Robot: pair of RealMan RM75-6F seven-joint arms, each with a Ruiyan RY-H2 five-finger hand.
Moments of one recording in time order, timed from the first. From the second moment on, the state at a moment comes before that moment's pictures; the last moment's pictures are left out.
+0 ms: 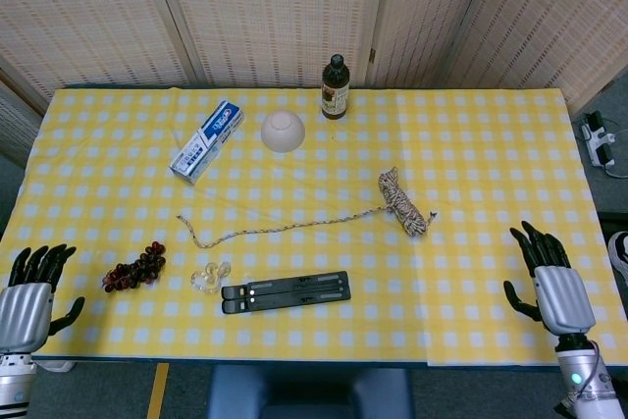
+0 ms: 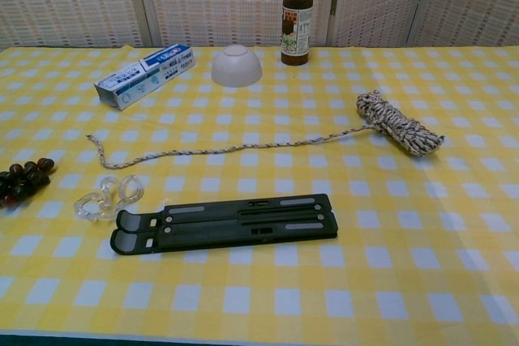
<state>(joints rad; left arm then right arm) -0.08 -1.21 -0.06 -1.59 1.46 1.50 0.16 0.11 -1.16 0.06 -1.71 -1.42 1.37 -0.03</state>
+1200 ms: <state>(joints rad) -0.07 -1.22 -0.05 -1.56 1.49 1.51 0.12 0.65 -1.57 0.31 -1.46 -0.63 0.99 -0.47</state>
